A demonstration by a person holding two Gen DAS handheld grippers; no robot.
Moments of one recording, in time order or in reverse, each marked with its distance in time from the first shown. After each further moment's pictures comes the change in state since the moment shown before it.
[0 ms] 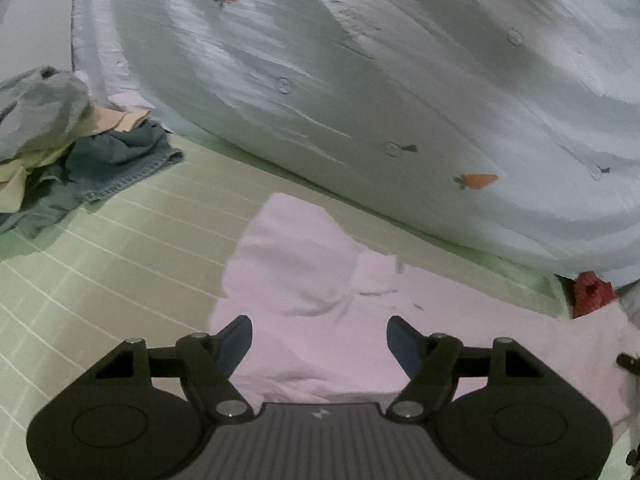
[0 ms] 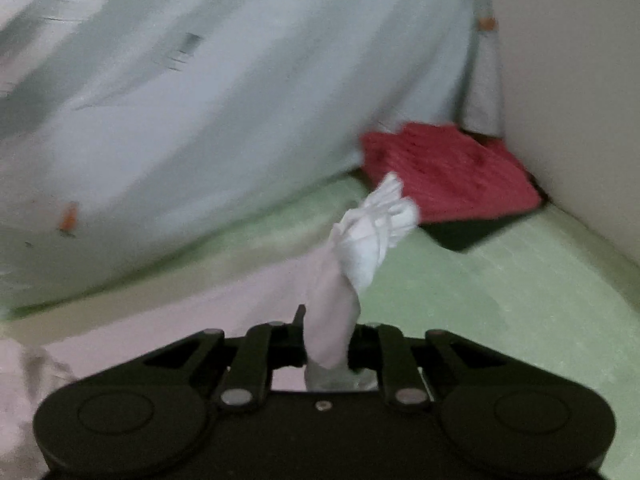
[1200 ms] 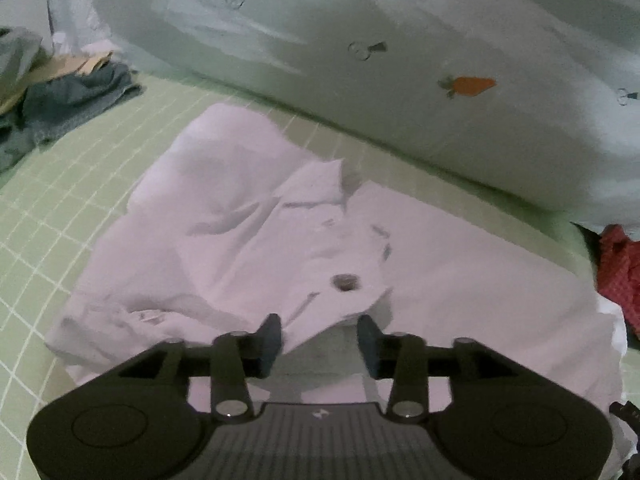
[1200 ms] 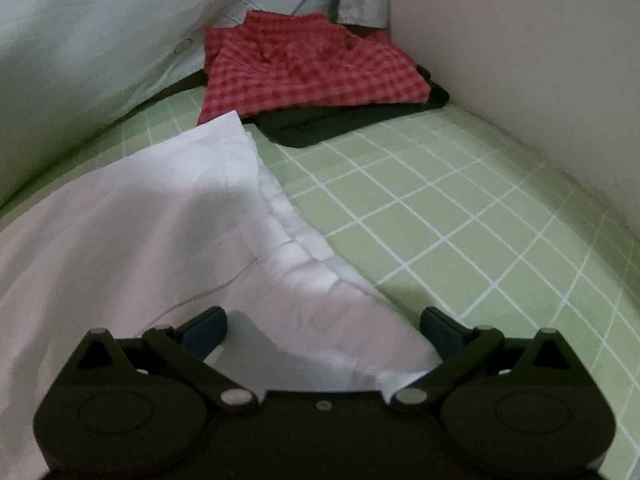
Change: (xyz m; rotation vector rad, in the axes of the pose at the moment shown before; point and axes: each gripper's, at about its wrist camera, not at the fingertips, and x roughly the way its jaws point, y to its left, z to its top) left arm 0.076 -0.099 -0.047 0.006 0.142 0.081; right arm 0.091 -0.157 -0.063 0.044 0.178 -0.294
